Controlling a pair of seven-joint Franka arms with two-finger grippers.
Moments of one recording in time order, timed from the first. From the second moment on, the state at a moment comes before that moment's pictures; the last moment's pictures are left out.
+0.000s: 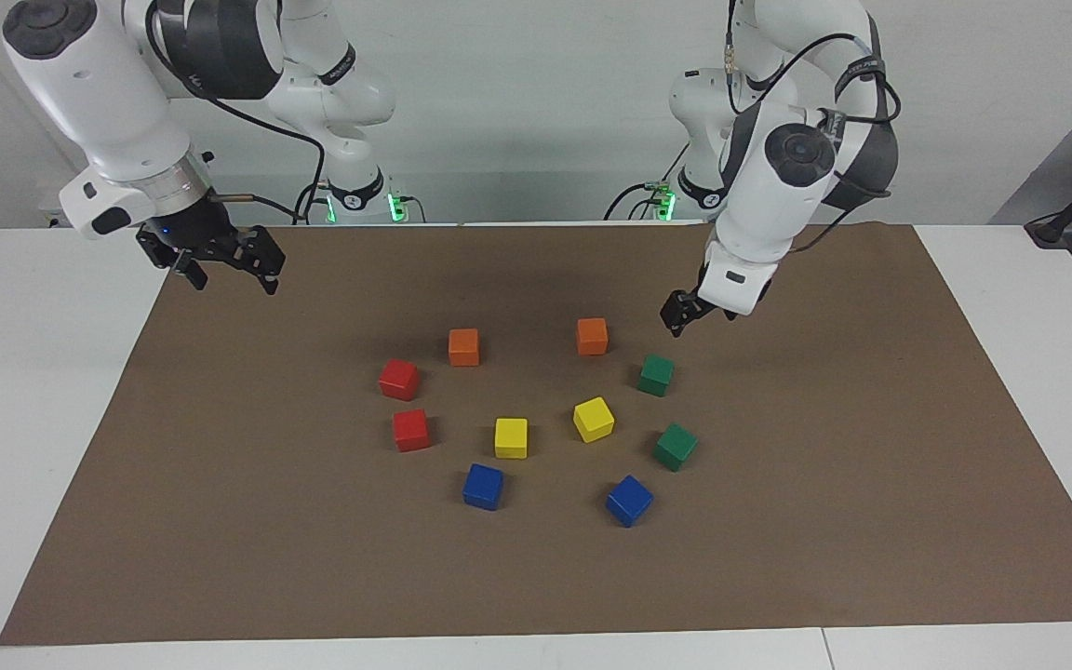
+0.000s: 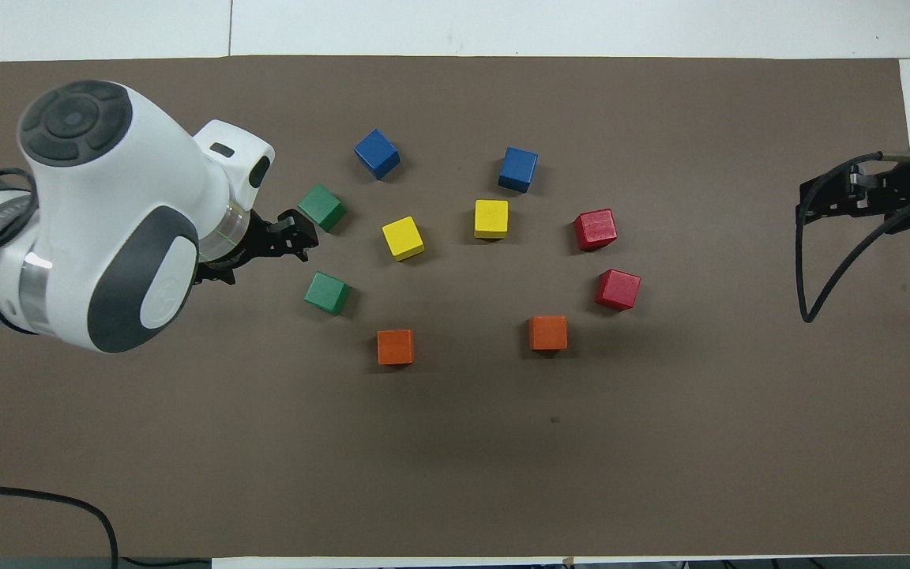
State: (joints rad) left arm -0.18 0.15 -0.20 -1.77 -0.02 1.81 -0.64; right arm -0.05 0.08 0.04 -1.53 0.01 1.58 0.13
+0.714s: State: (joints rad) left arm -0.20 0.15 -0.20 -1.92 -0.02 2.04 -1.04; right arm 0.06 0.13 0.05 -1.73 0.01 1.86 0.19
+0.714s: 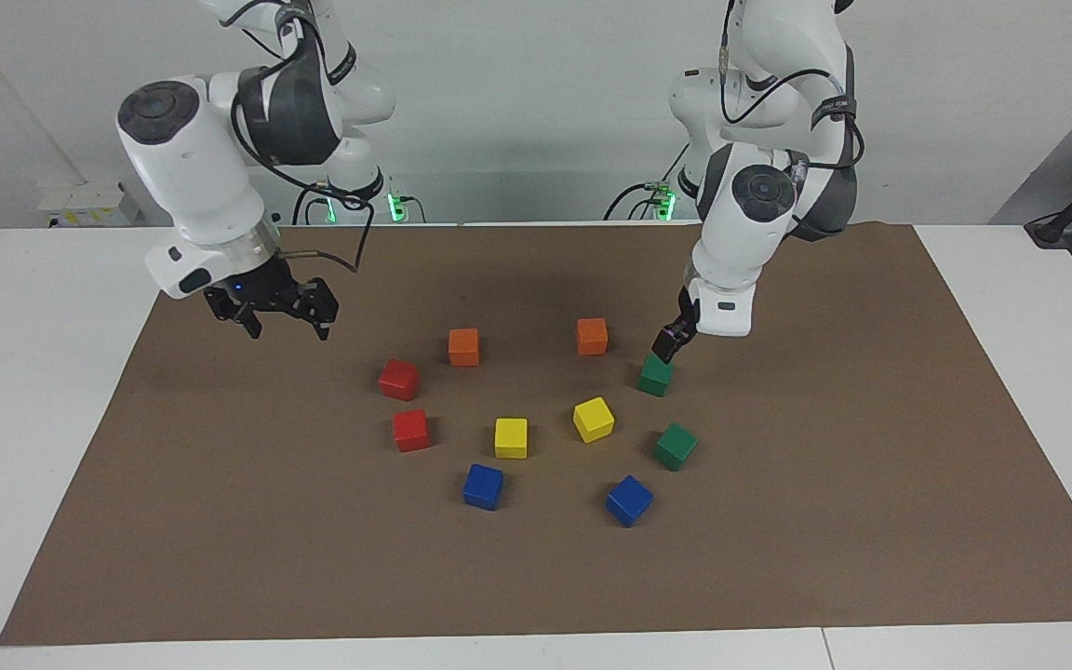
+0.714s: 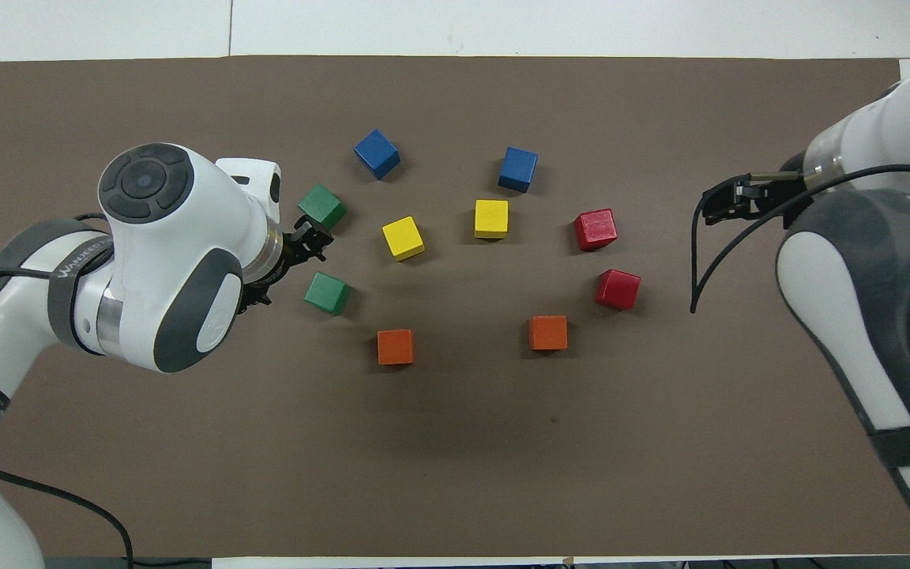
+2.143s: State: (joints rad) left arm -0.27 0.22 -0.19 -2.02 0.00 2.25 -1.15; right arm 0.16 0.24 0.05 -1.85 0.01 2.01 0.52
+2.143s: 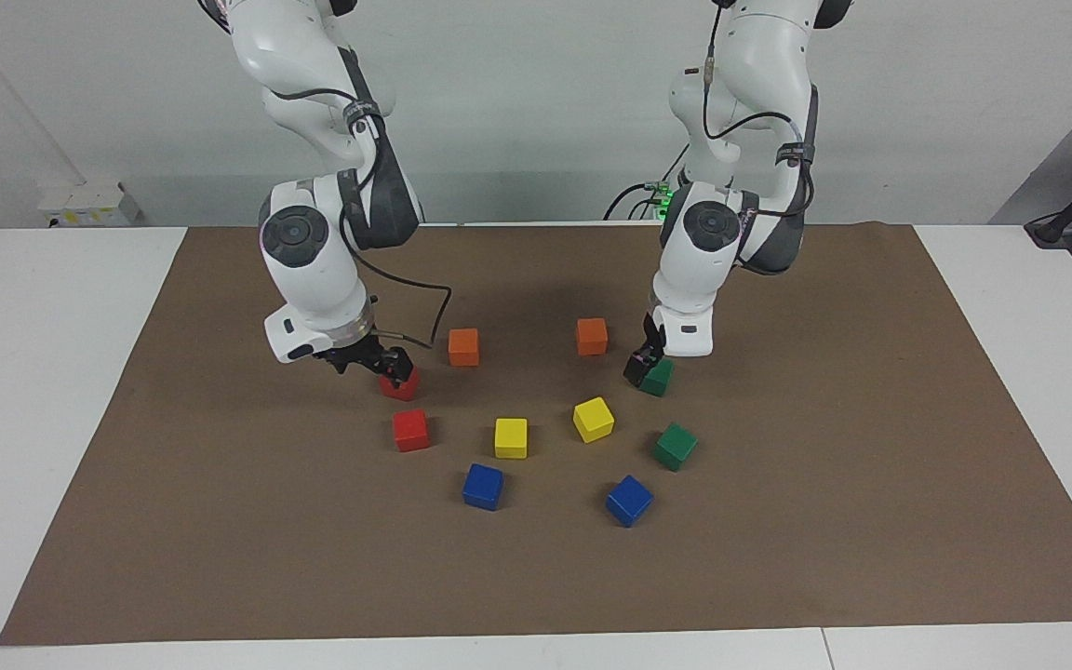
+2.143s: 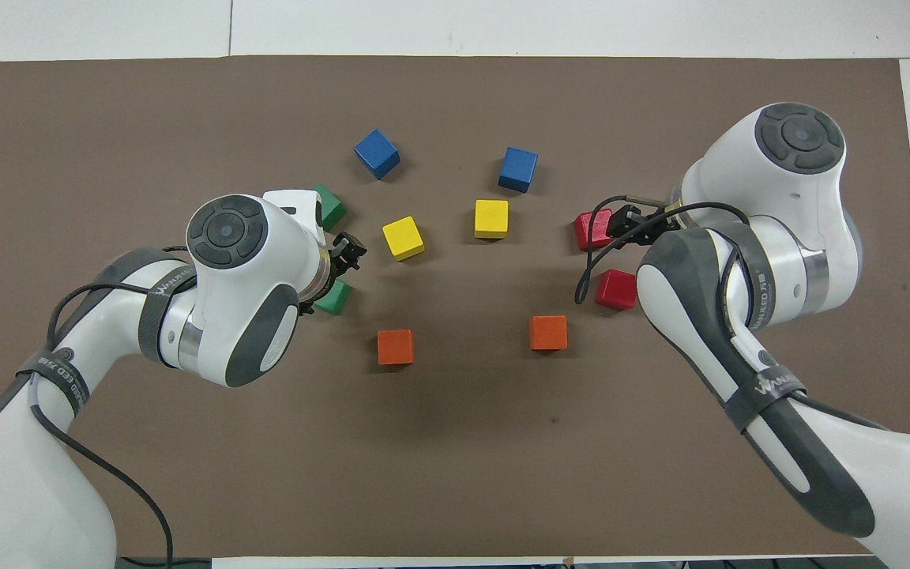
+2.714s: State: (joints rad) left arm -0.26 0.25 -0.18 -2.02 0.01 2.25 -1.12; right arm 0.20 0.20 0.05 -1.97 0.01 2.10 0.52
